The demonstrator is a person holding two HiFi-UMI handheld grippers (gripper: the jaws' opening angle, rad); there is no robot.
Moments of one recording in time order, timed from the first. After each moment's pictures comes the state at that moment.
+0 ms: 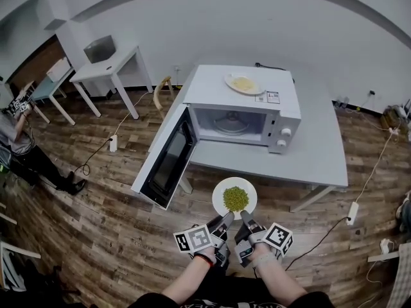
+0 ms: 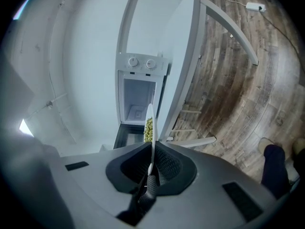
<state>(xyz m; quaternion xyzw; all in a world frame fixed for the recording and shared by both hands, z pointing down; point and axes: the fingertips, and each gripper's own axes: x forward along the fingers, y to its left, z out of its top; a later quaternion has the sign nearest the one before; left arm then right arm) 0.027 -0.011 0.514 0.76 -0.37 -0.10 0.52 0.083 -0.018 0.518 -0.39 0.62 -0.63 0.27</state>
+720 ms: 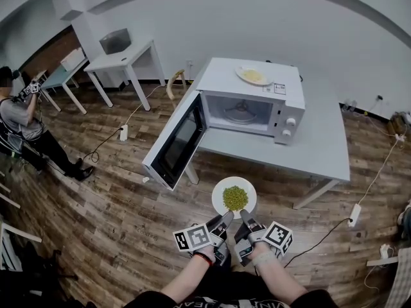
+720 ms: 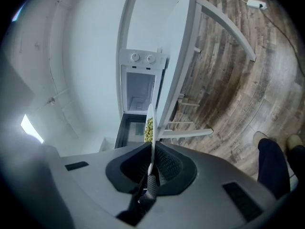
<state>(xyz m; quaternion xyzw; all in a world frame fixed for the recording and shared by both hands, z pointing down) 0.016 0.055 0.513 0.74 -0.40 -0.12 0.52 0.071 0.044 0.518 -0.37 0.62 -0.64 0.24</state>
